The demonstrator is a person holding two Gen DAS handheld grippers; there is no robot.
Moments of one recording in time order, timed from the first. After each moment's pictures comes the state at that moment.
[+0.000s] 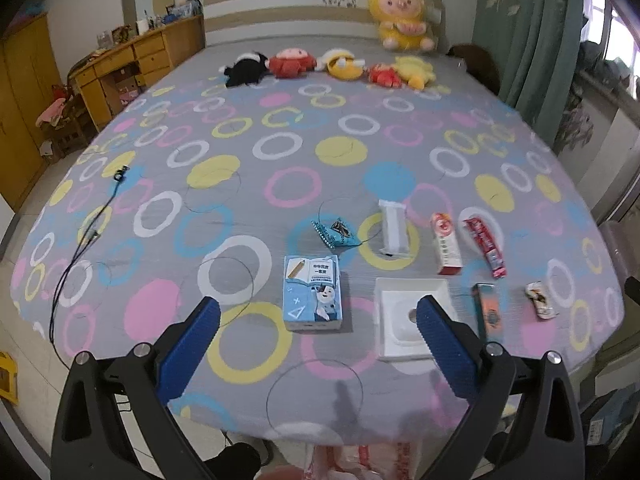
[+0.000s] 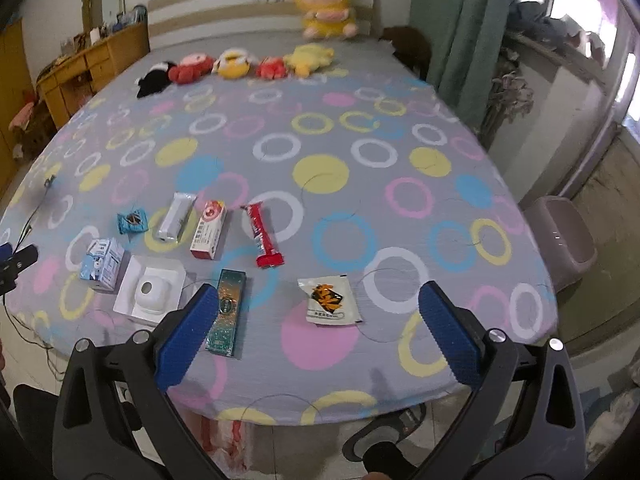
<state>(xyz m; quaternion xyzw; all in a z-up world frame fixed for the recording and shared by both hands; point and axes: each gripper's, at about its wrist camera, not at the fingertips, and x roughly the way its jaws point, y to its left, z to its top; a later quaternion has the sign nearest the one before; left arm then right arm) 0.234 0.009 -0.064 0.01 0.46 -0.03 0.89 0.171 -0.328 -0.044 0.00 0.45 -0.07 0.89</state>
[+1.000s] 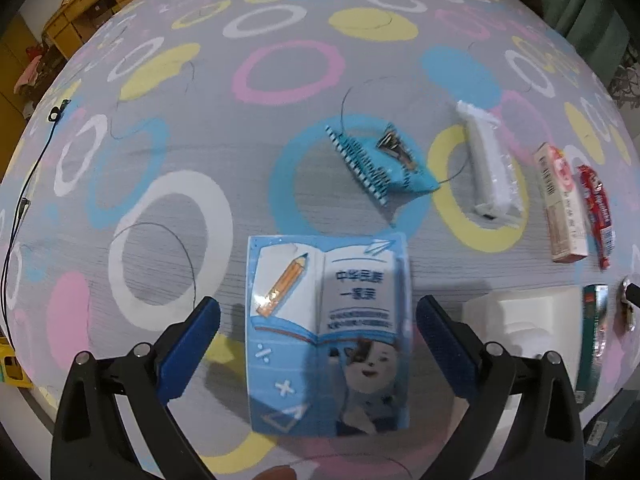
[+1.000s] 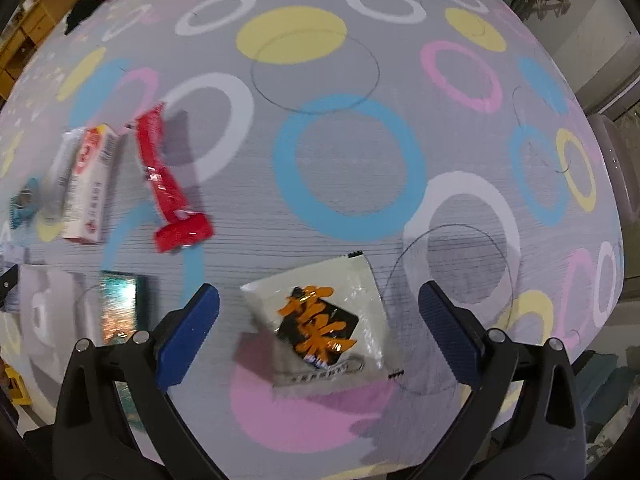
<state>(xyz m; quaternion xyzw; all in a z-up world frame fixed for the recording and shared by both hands) 0.351 0.013 -0.226 0.03 0.60 -0.01 0.80 0.294 -0.379 -0.220 0.05 0.62 -0.11 0.78</state>
